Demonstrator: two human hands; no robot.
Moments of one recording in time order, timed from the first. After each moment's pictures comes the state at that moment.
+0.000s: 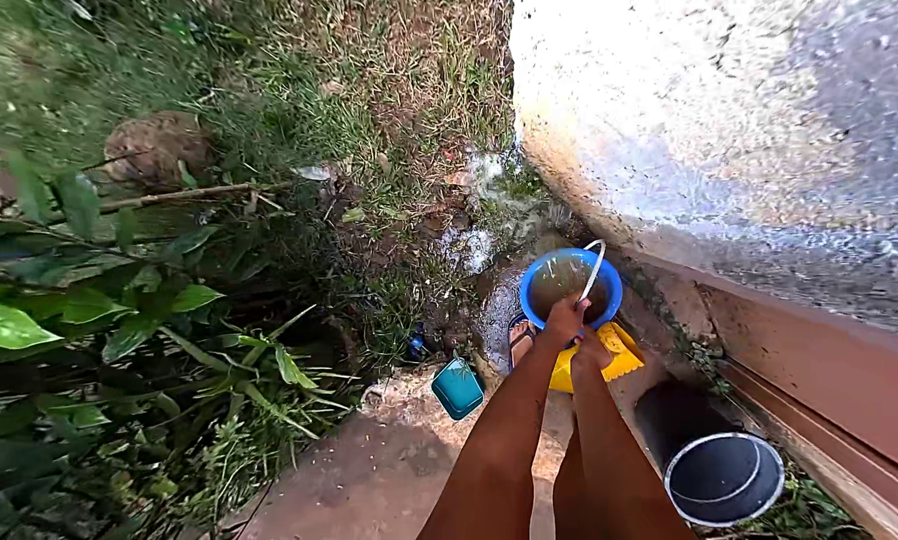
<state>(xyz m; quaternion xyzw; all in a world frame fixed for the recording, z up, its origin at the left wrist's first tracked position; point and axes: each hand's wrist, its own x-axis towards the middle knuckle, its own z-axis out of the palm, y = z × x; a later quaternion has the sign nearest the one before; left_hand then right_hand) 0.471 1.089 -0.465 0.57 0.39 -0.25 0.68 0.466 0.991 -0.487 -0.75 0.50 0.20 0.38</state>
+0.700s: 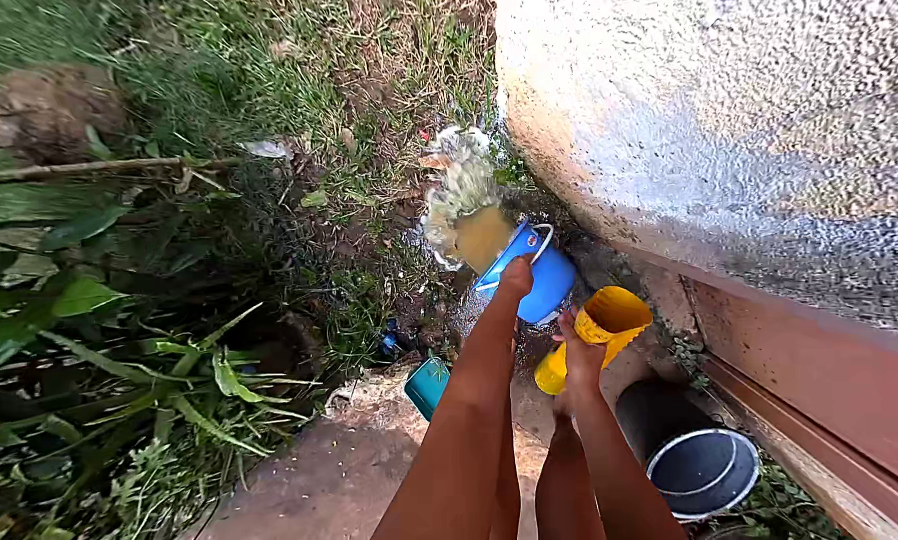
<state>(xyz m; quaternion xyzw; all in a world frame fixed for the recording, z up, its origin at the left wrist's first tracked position) 0.469 1.146 -0.556 0.70 0.40 -0.29 0.52 0.474 0.995 -0.442 -0.77 0.23 0.29 0.52</state>
